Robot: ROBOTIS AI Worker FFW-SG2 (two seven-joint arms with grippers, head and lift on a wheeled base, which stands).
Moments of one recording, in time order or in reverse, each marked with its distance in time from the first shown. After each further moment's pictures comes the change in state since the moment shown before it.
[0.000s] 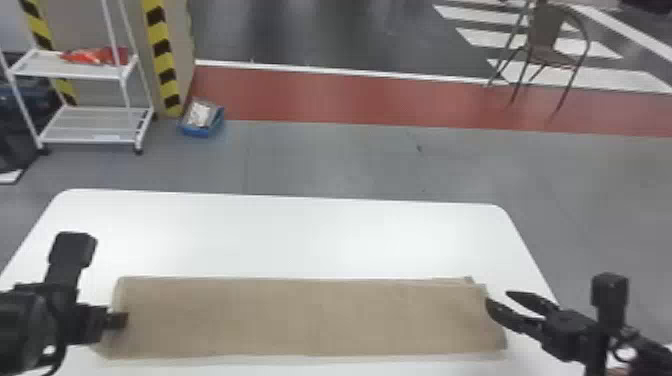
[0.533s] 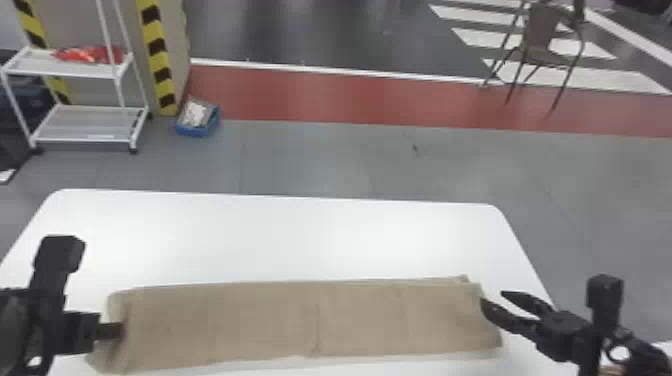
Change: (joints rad) left arm 0.045 -0.001 0.042 -0.155 0.051 0.146 -0.036; right arm 0.009 0.000 -0.001 0.004 -0.019 -0.013 0.004
